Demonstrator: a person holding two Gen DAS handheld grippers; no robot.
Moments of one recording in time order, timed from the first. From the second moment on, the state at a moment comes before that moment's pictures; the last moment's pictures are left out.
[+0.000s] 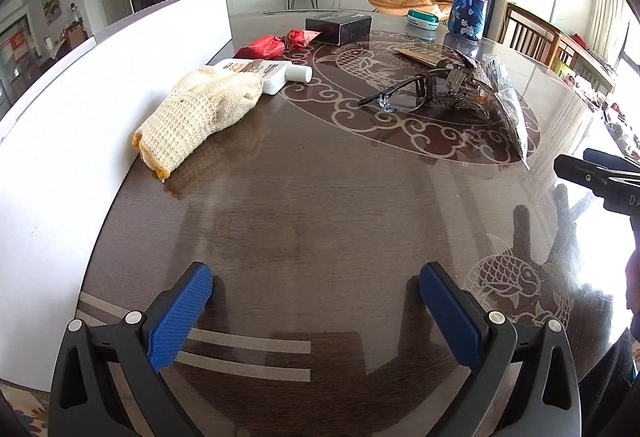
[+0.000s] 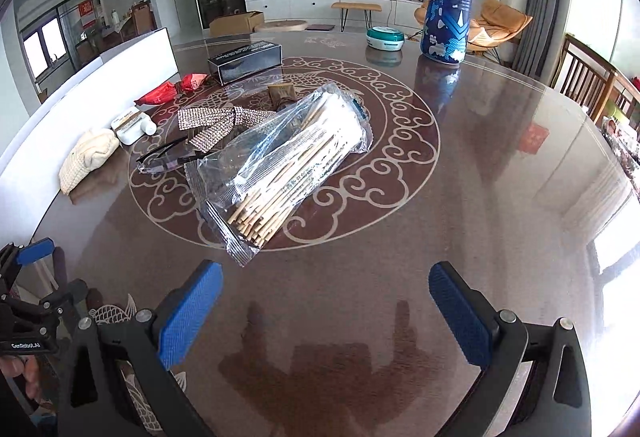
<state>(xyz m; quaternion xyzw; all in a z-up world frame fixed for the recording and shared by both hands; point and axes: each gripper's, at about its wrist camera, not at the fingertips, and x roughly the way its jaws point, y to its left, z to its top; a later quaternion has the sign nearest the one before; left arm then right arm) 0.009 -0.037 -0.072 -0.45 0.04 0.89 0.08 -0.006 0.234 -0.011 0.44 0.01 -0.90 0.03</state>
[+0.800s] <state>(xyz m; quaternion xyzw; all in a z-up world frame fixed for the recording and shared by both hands) 0.011 -0.037 -0.071 -0.45 0.05 0.89 0.08 -0.014 0.221 -0.034 0.47 0.02 -0.88 0.03</state>
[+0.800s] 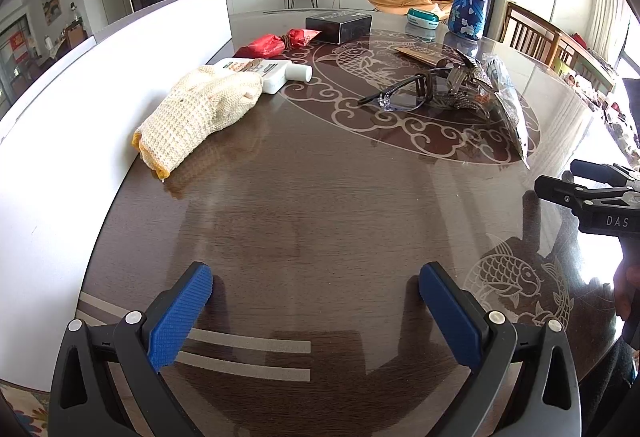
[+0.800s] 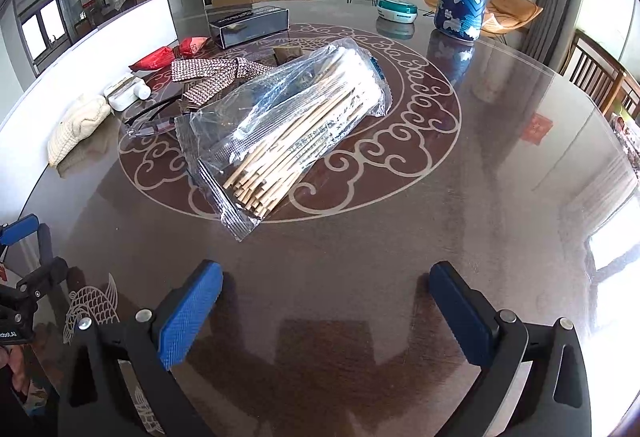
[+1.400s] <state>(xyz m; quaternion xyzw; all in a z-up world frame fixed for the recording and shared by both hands) 0.002 -0.037 -0.070 -0.47 0.05 0.88 0.09 -0.018 0.222 -0.033 0.47 0.02 -0.88 0.03</state>
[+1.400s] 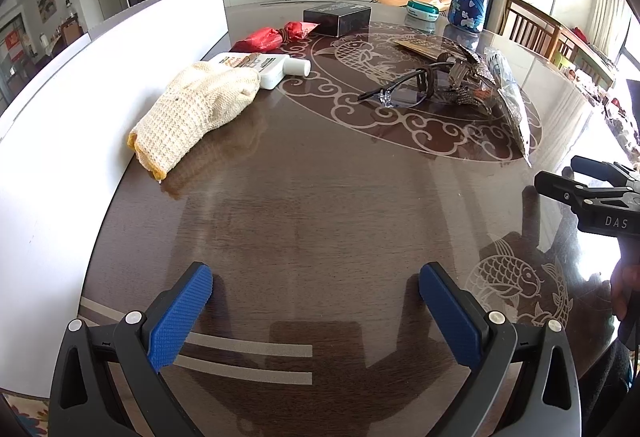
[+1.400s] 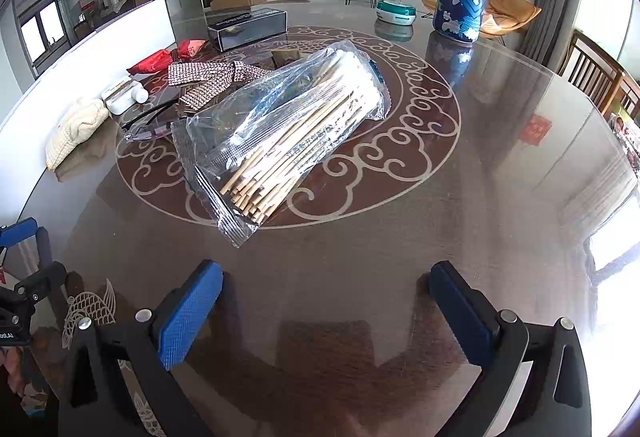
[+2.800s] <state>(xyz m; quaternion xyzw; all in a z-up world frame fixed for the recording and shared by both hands) -0.081 -0.002 -0.070 -0.45 0.08 0.88 0.15 -0.013 0.218 -0.015 0.44 -0.05 -0.89 0.12</state>
